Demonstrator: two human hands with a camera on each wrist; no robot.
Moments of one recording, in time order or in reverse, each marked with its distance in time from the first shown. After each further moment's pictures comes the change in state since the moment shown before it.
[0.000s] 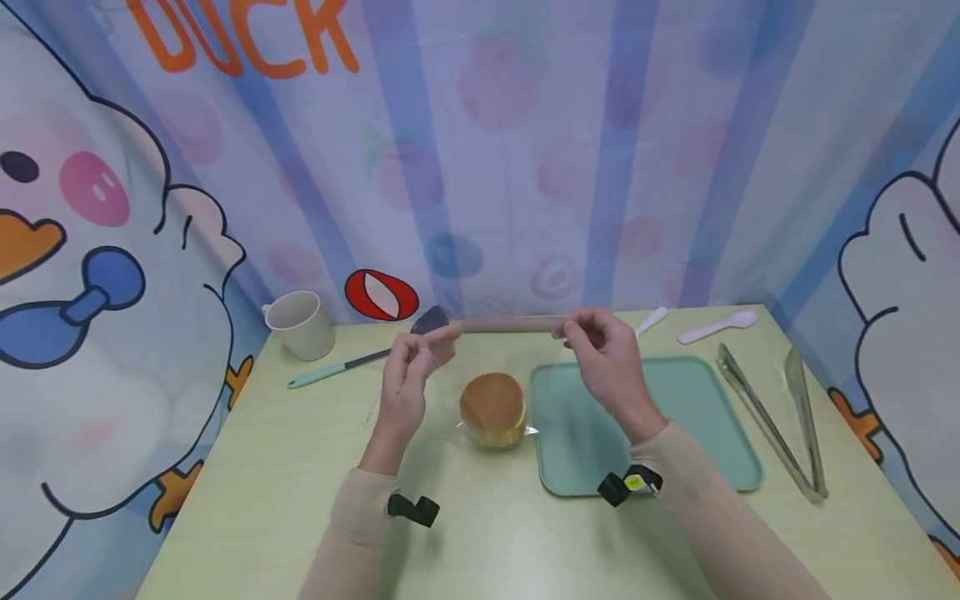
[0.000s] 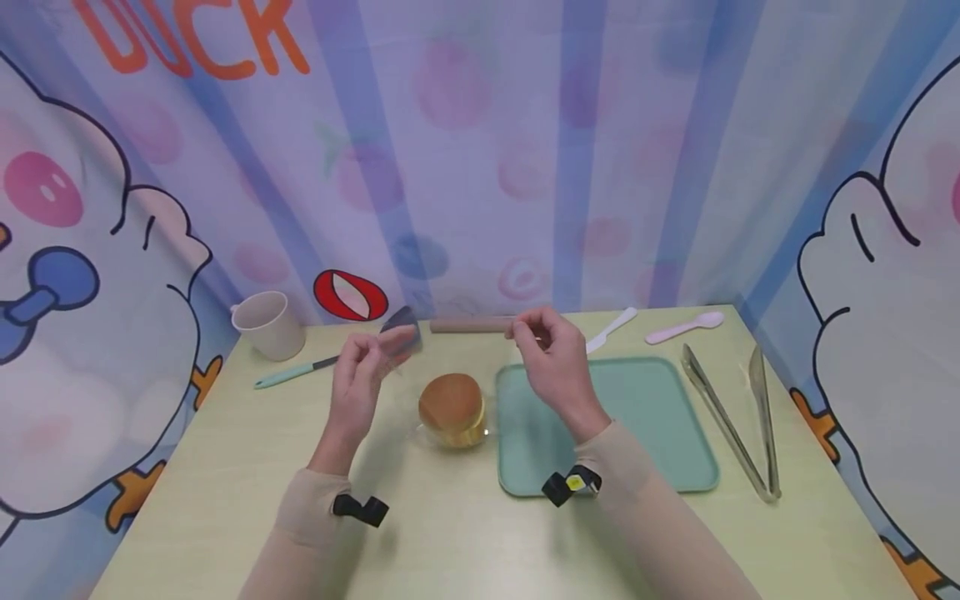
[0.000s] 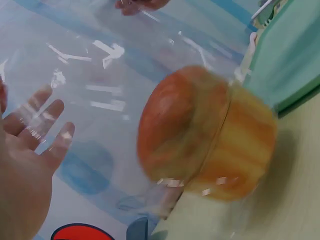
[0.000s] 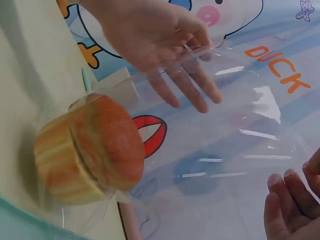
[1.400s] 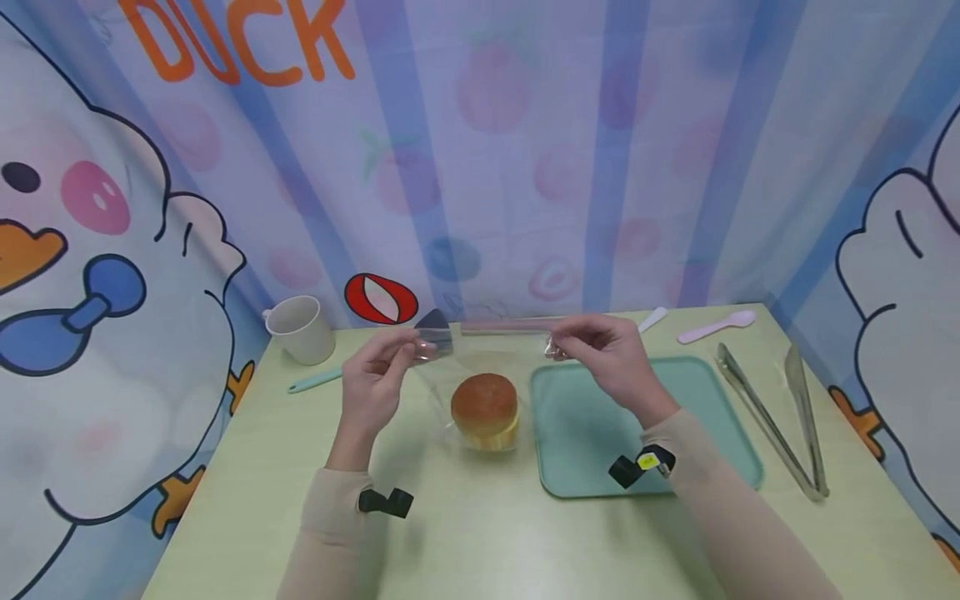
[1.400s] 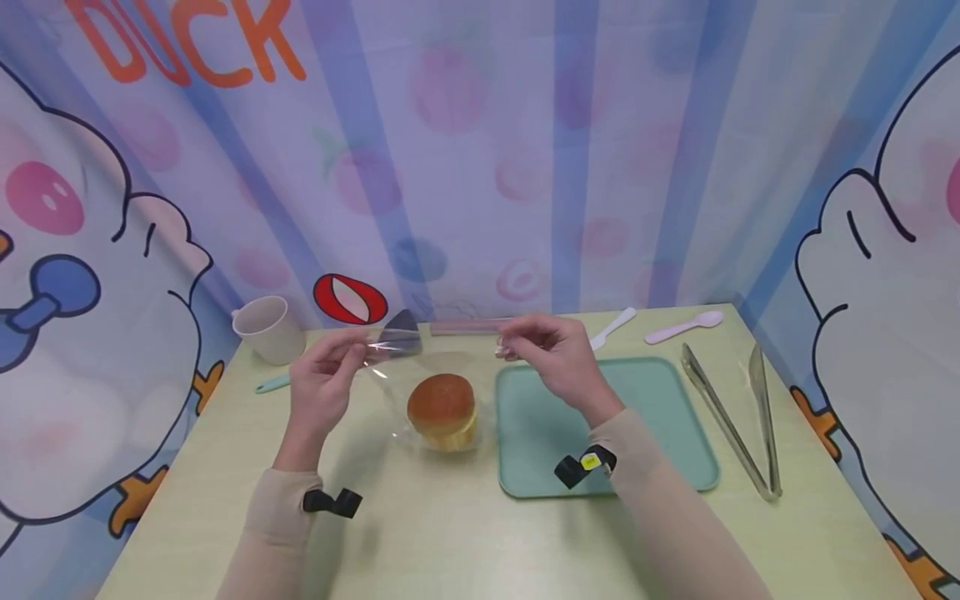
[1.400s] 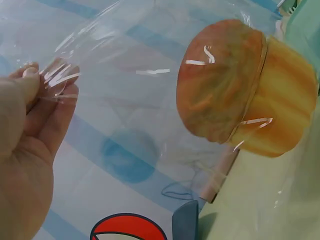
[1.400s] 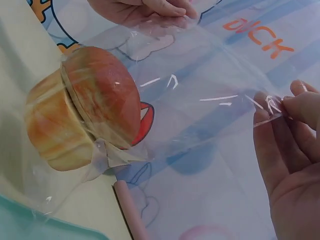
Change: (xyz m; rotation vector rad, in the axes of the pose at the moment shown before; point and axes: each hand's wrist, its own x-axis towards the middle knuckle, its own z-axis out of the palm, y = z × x) left_hand 0.010 0.016 -0.035 0.099 -0.002 0.200; right_hand 0.012 0.018 -0.022 0.257 -0.273 -0.115
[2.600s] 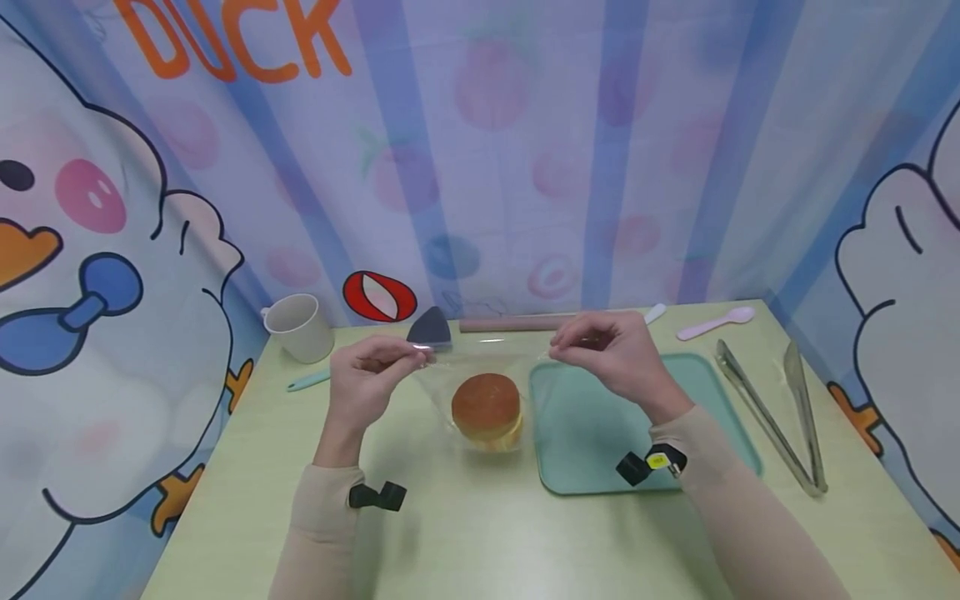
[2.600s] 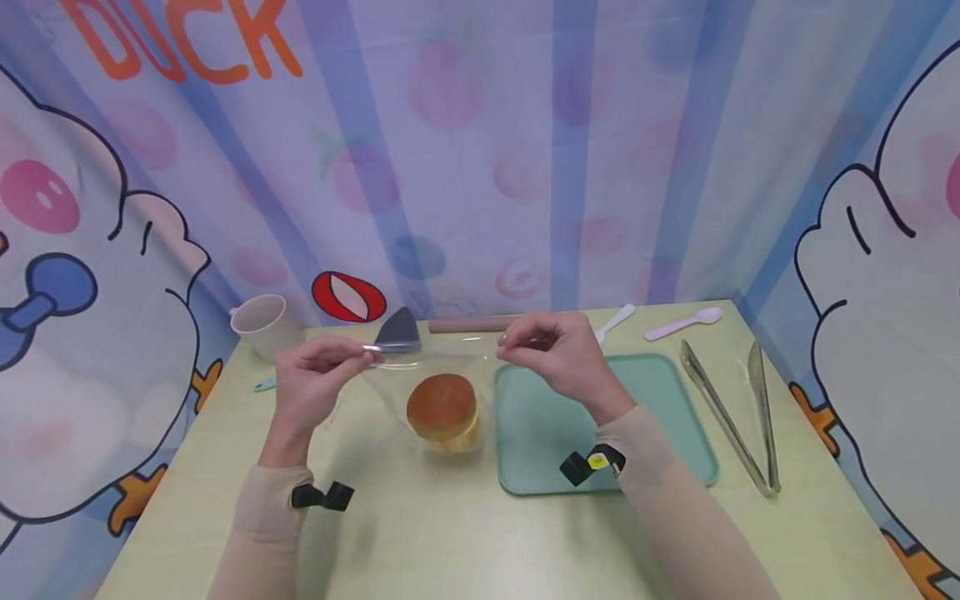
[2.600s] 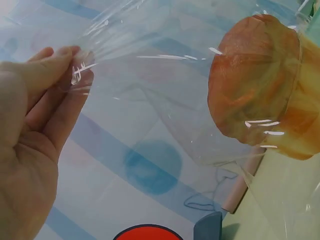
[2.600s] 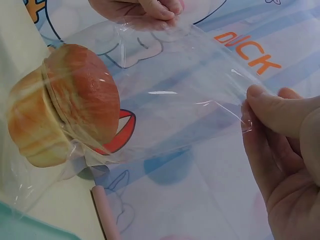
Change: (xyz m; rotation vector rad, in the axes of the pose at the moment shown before) left_hand 0.006 0.021 -0.007 -0.089 -0.029 -0.093; right_hand 0.000 -0.022 -0.002 -0.123 -0.025 -0.009
